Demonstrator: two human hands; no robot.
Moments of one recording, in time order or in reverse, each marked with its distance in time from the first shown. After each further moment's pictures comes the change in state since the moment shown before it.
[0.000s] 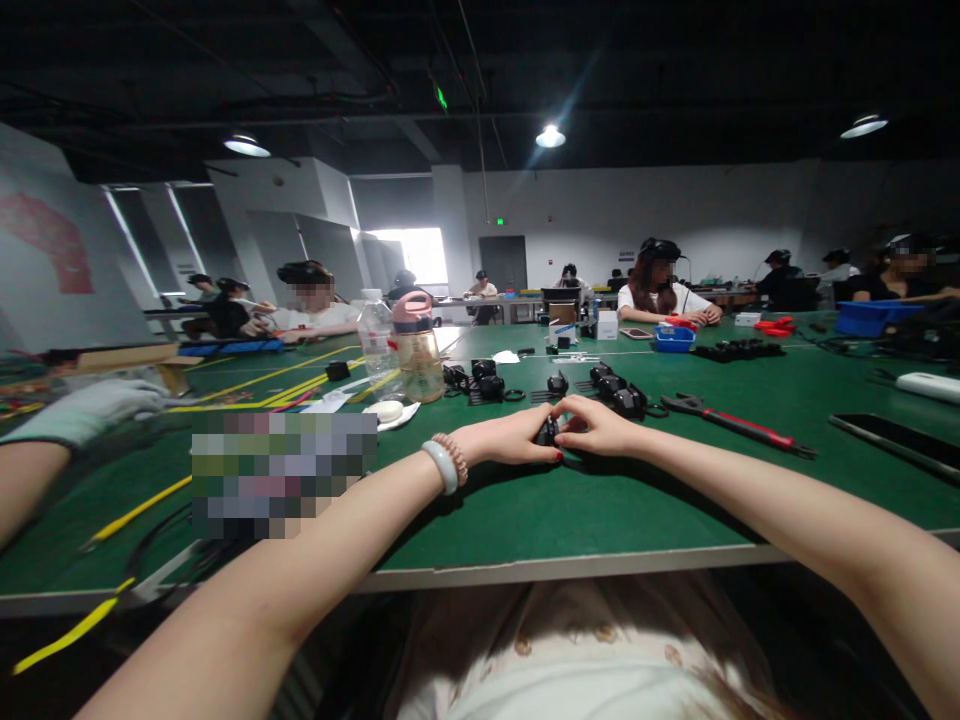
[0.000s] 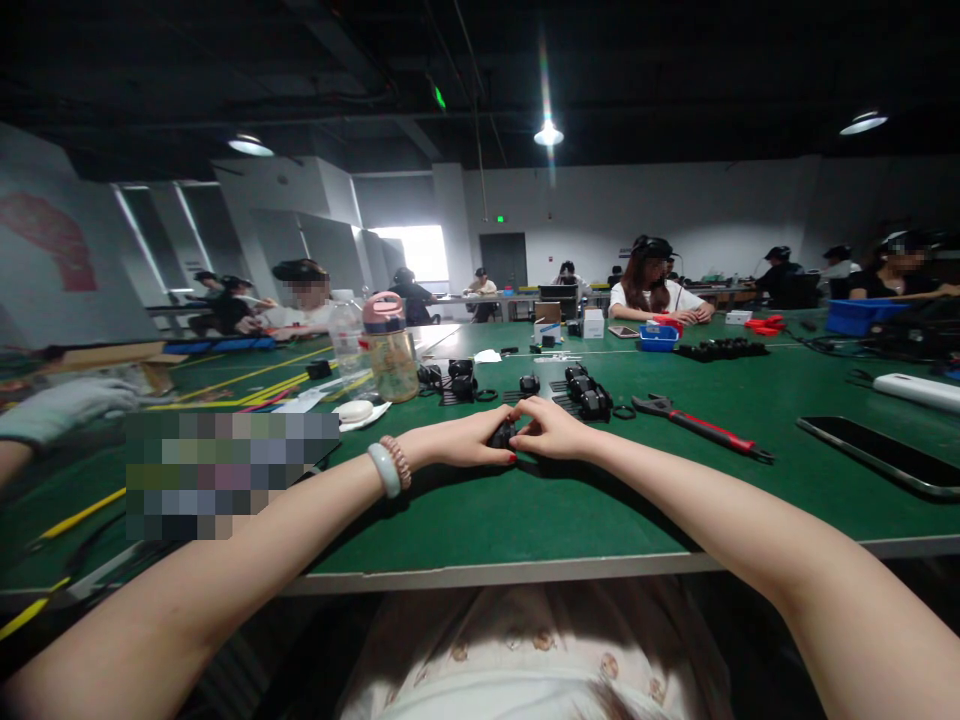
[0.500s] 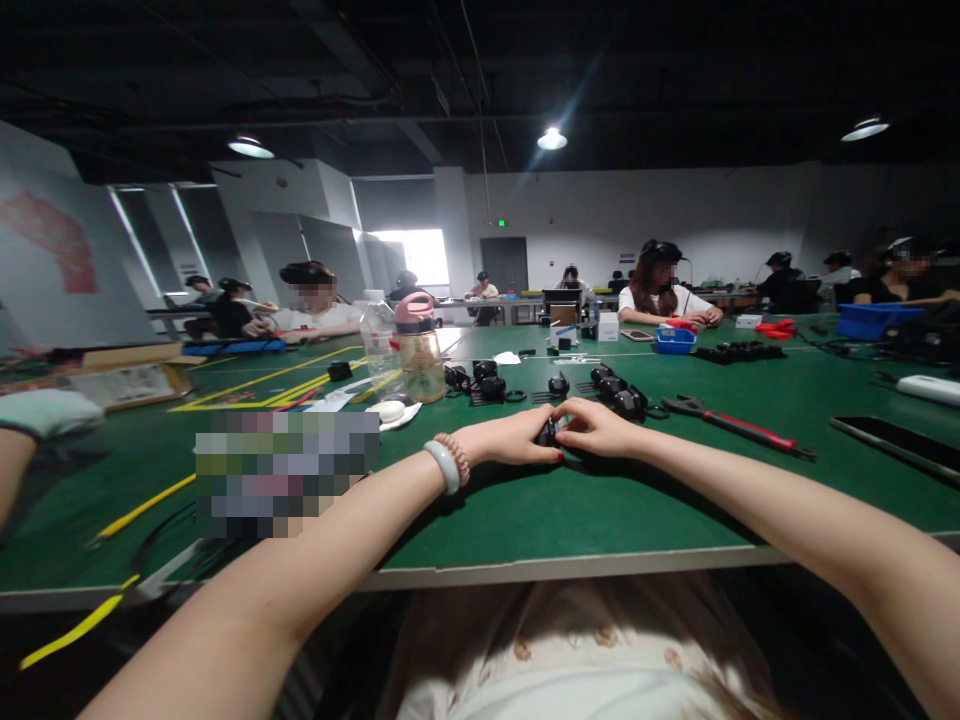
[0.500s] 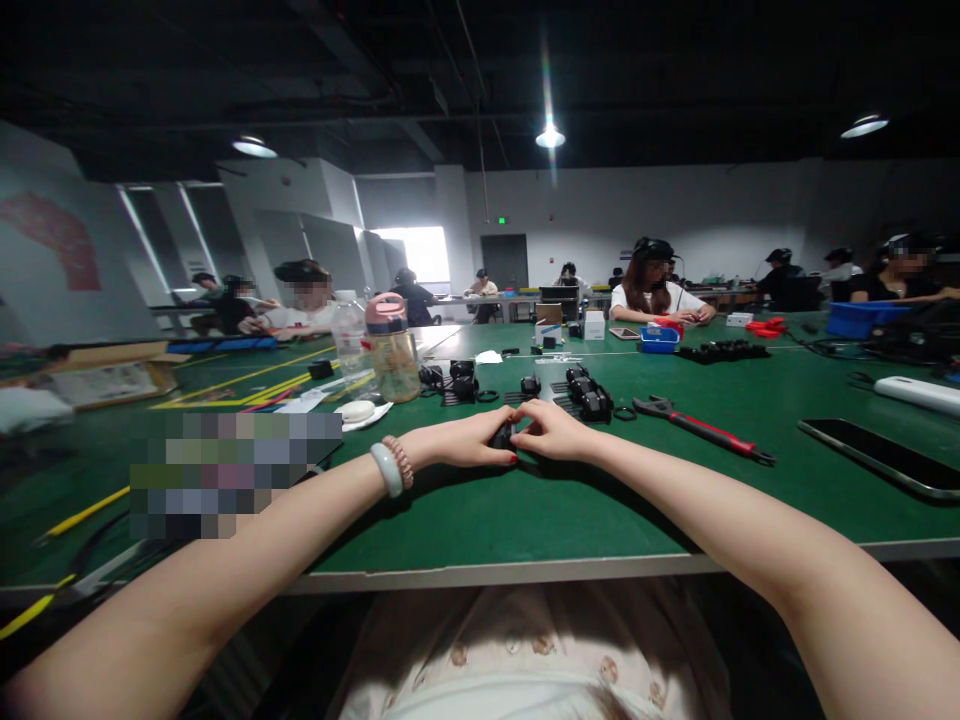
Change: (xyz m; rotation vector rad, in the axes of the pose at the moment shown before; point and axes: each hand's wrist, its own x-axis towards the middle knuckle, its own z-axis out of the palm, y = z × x) left_hand -0.001 0.004 -0.001 0.021 -0.011 -0.002; right_hand 0.000 -0.002 0.000 -0.065 0.010 0.008
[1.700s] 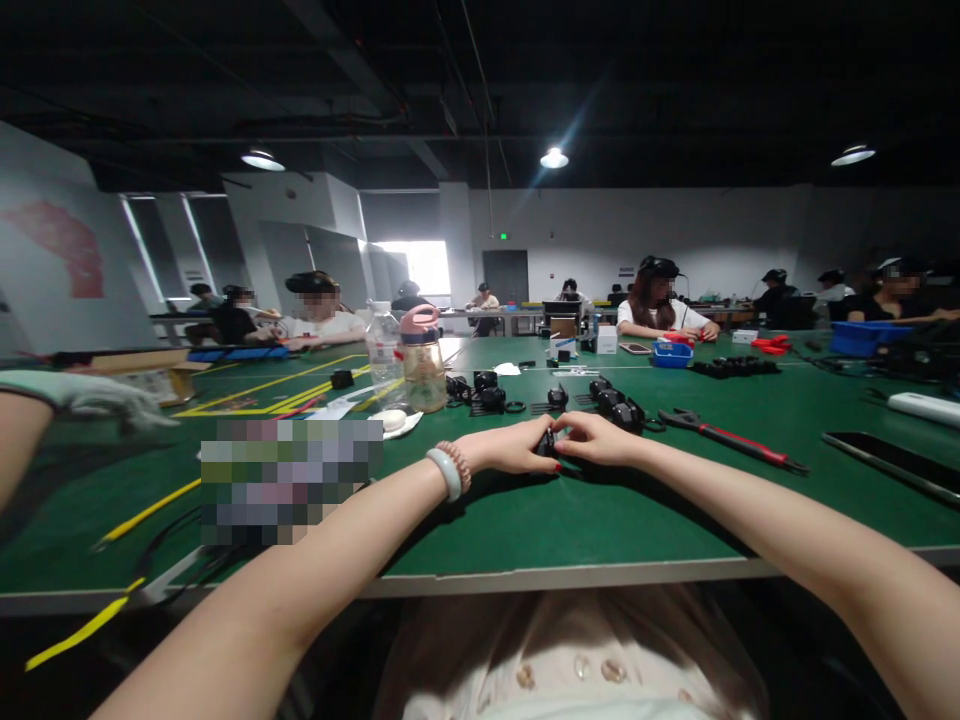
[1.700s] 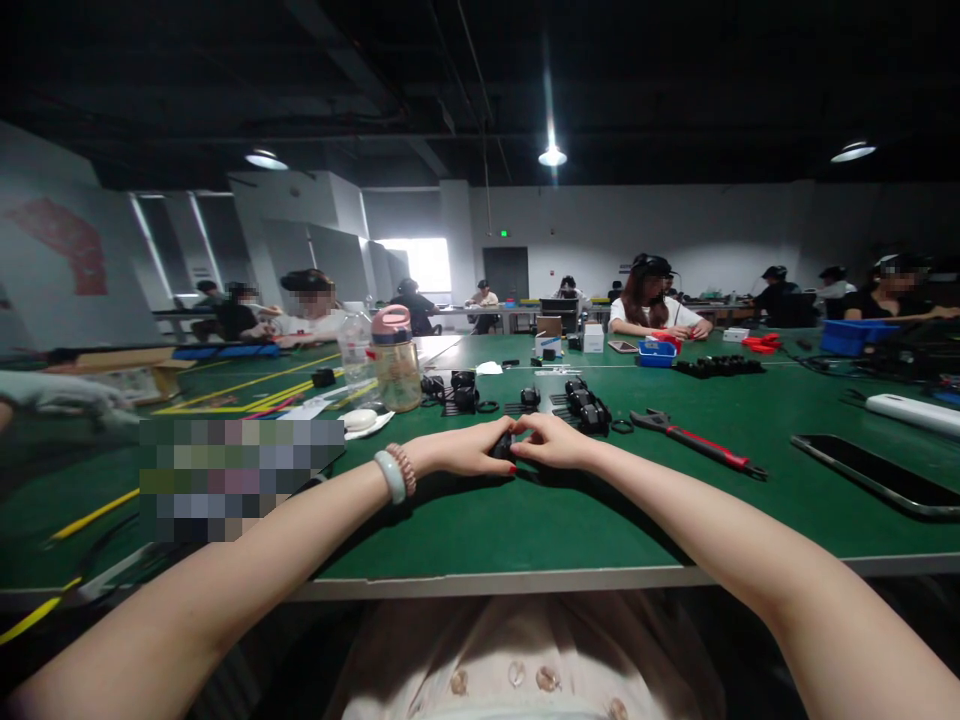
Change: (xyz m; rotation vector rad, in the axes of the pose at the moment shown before) left_hand -0.002 -0.001 -0.002 0.033 -0.027 -0.053; right_hand 0.002 0.001 -0.003 -0.053 -0.056 -0.014
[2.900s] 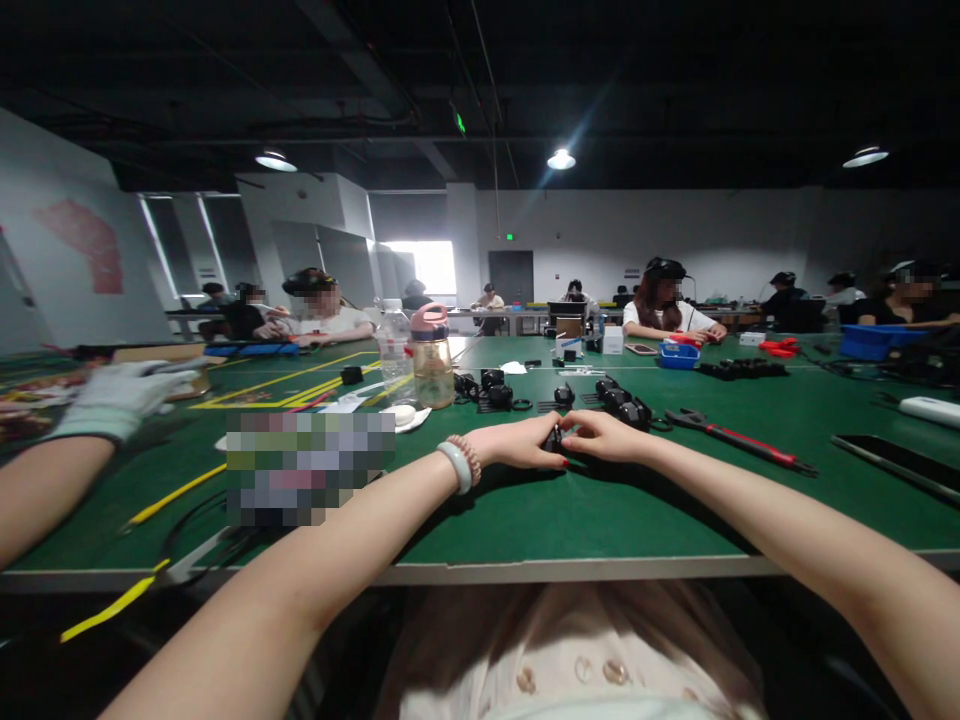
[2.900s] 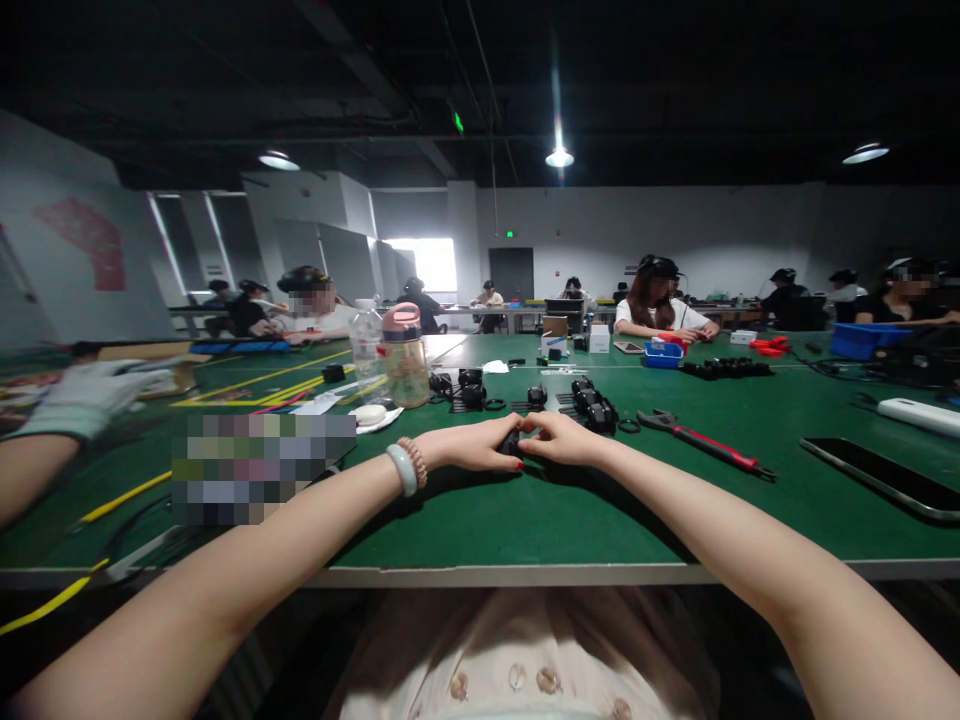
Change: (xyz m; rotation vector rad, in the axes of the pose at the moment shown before) left_hand -0.001 -0.003 0.002 0.007 -0.005 0.029; right_hand 0.000 -0.002 0.000 -0.011 -0.039 0.020
